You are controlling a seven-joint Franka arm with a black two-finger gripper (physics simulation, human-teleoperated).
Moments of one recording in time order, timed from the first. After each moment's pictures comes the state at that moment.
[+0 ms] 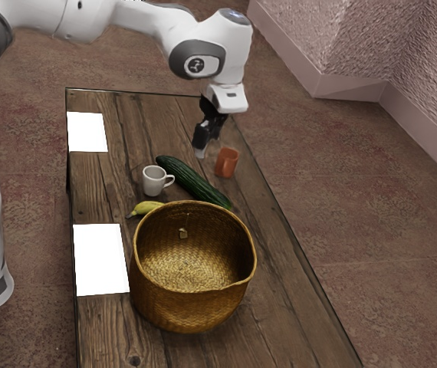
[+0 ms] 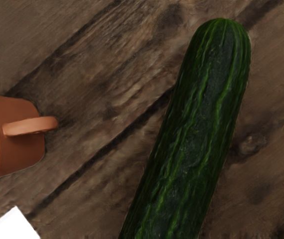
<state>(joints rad) 0.18 -0.22 -0.03 -2.12 0.06 1.96 0.83</state>
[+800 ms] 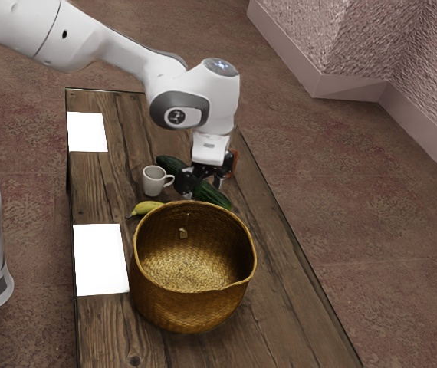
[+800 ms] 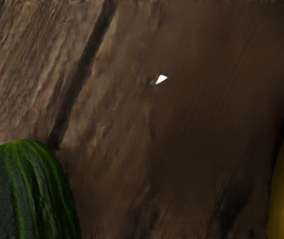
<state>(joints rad) 0.17 -0.30 -0.23 -2.34 -0.04 2.15 1.10</state>
